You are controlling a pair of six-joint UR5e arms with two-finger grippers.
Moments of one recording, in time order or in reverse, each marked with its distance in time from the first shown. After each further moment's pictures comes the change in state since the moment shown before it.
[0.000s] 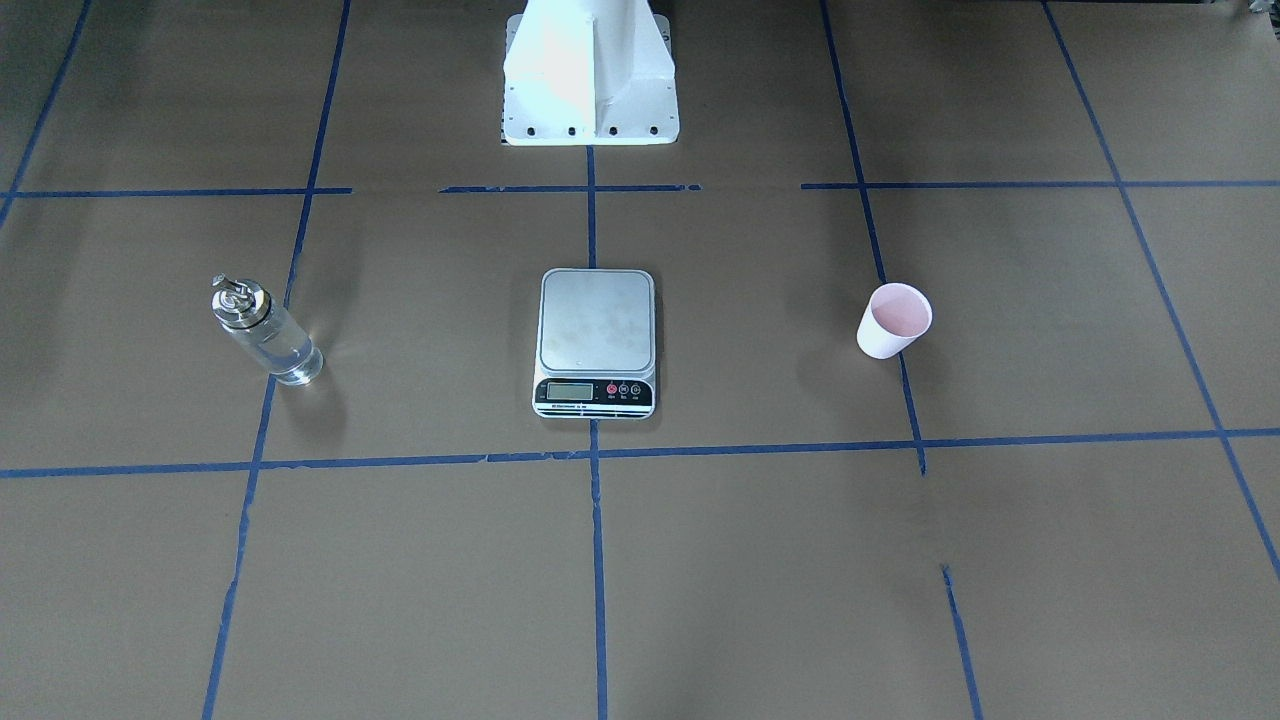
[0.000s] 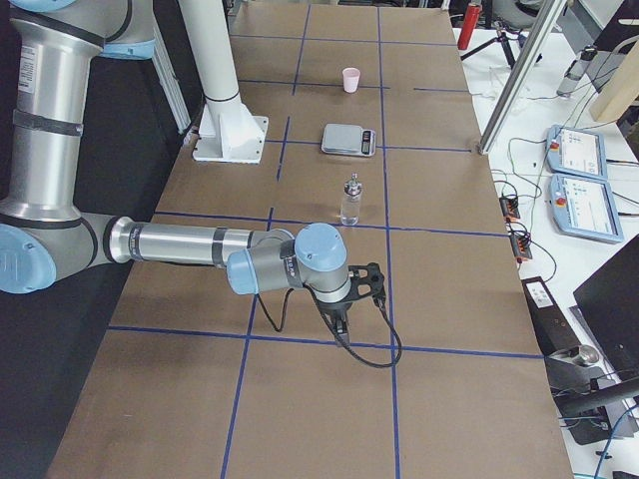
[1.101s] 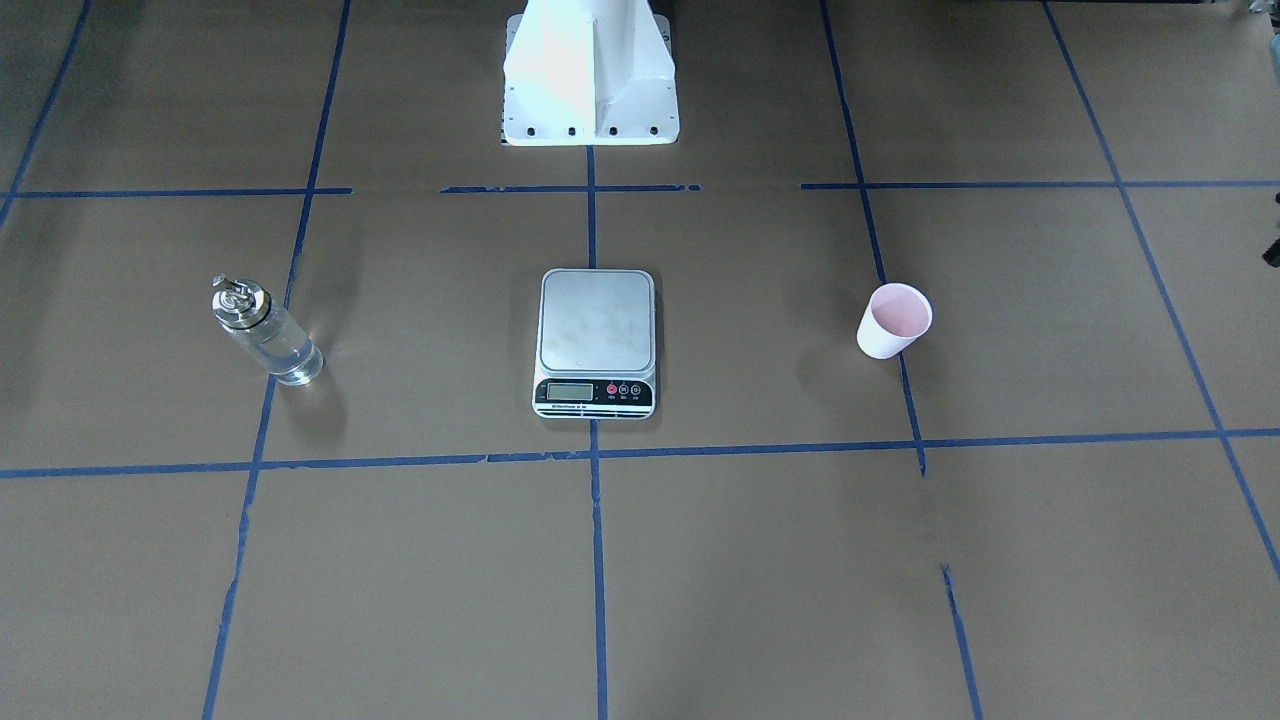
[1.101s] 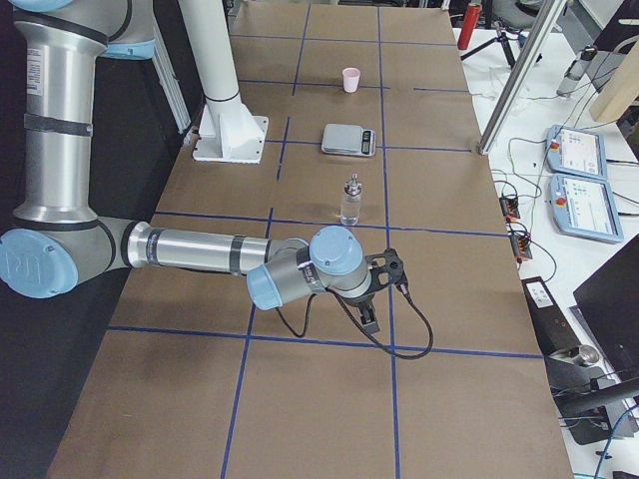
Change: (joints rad) left arm 0.141 -0.100 0.065 -0.453 -0.026 -0.403; right arm 0.001 0.075 -0.097 0.196 0.114 0.101
